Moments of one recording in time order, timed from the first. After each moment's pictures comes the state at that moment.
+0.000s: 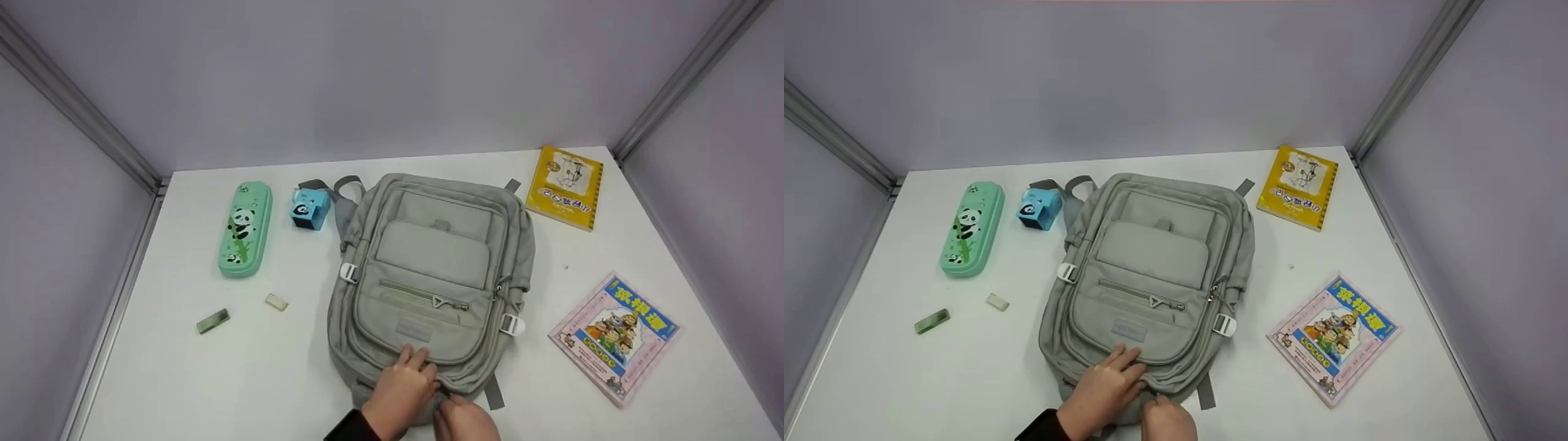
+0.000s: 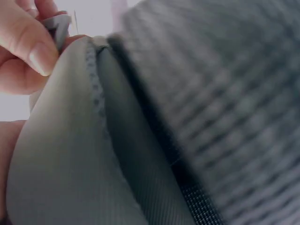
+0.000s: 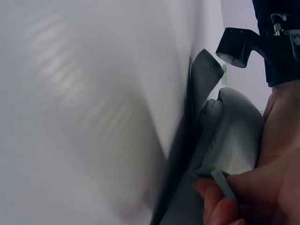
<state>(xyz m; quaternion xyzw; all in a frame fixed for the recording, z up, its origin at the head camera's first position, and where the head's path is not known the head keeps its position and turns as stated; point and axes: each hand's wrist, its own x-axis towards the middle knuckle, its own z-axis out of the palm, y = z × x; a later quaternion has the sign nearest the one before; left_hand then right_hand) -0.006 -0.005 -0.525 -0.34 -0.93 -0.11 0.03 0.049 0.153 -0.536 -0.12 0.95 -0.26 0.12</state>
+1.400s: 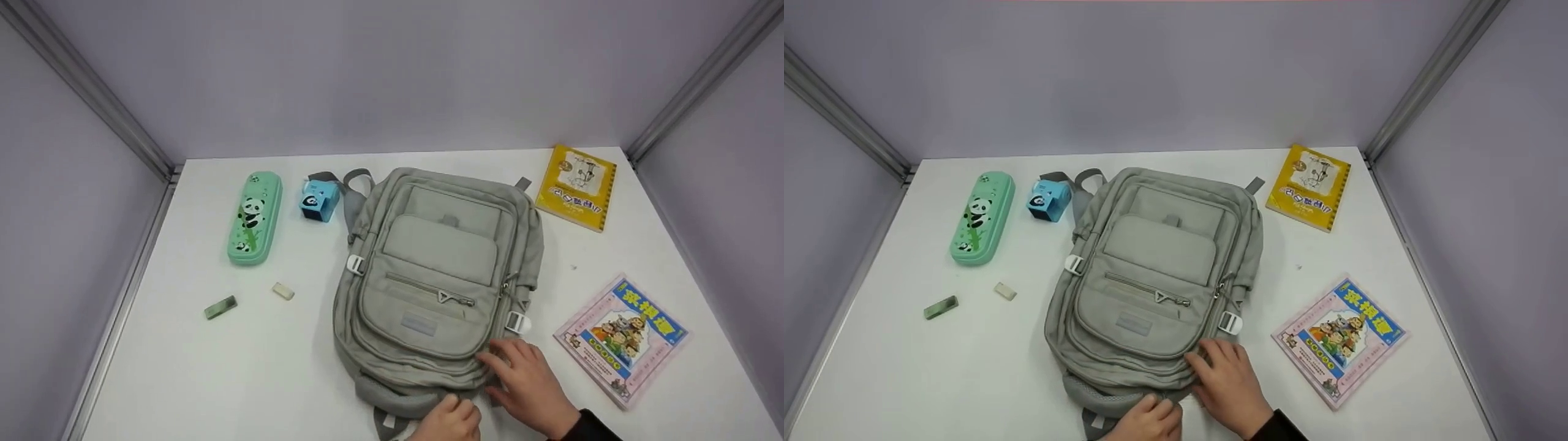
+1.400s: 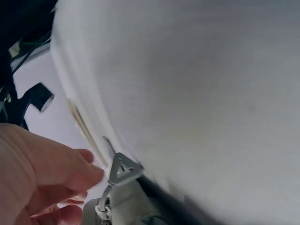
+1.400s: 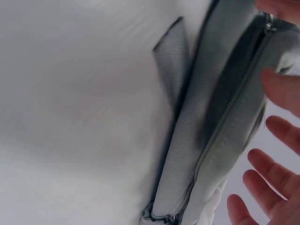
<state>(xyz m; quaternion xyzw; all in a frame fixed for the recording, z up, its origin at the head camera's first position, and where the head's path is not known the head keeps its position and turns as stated) 0.039 0.045 -0.567 -0.49 -0.80 -0.03 0.34 0.013 0.245 -0.529 -0.27 0.94 -0.12 -0.16</state>
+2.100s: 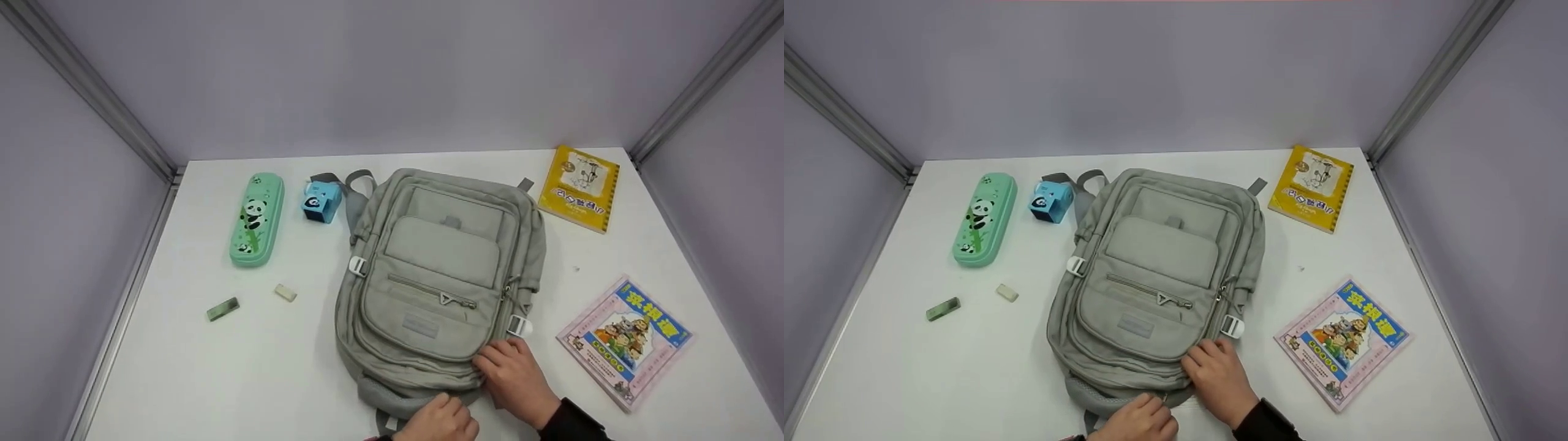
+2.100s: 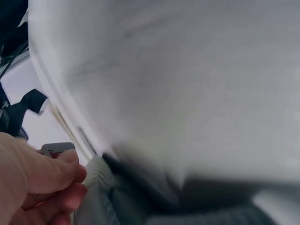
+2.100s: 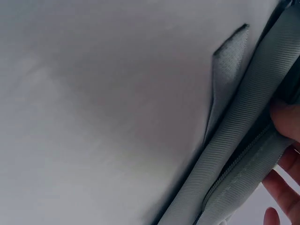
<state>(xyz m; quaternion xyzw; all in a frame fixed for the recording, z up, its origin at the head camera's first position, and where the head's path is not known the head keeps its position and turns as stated) 0.033 0.024 -0.558 -0.52 -0.81 -0.04 0.28 -0.009 0.230 -0.549 -0.34 0.90 -0.09 -0.26</state>
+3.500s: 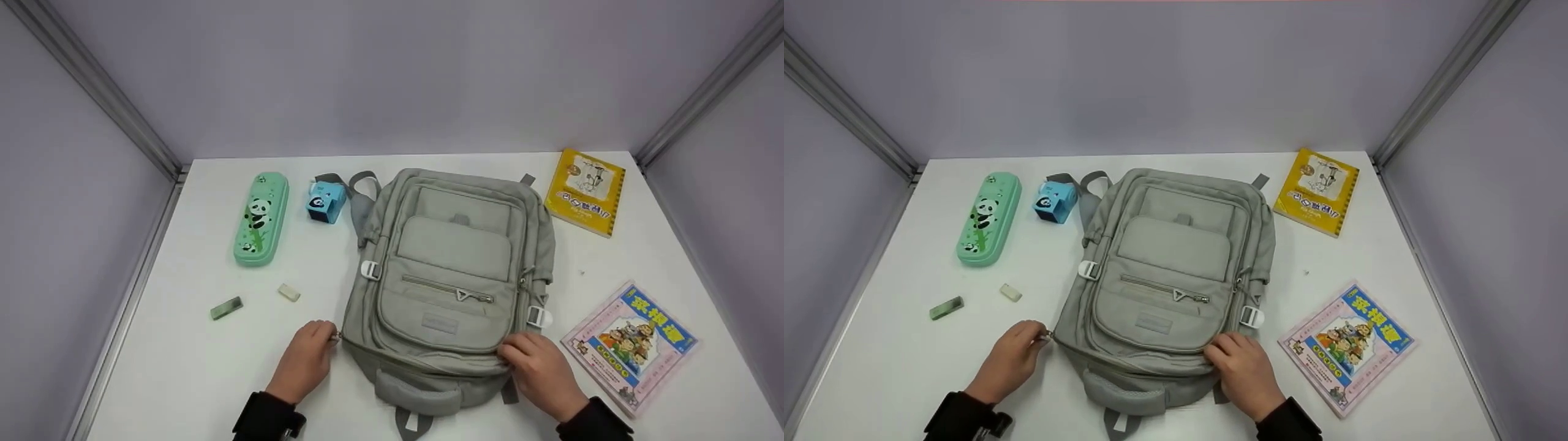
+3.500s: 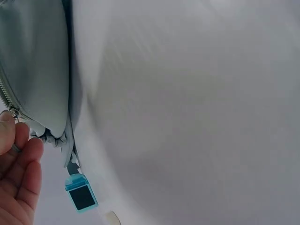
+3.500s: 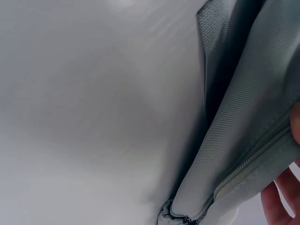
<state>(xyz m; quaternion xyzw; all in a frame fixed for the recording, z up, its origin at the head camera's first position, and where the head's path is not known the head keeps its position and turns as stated) -0.039 -0.150 -0.551 -0.22 -0.92 -0.25 0.19 -0.019 0.258 -0.535 -0.31 0.91 -0.14 -0.24</state>
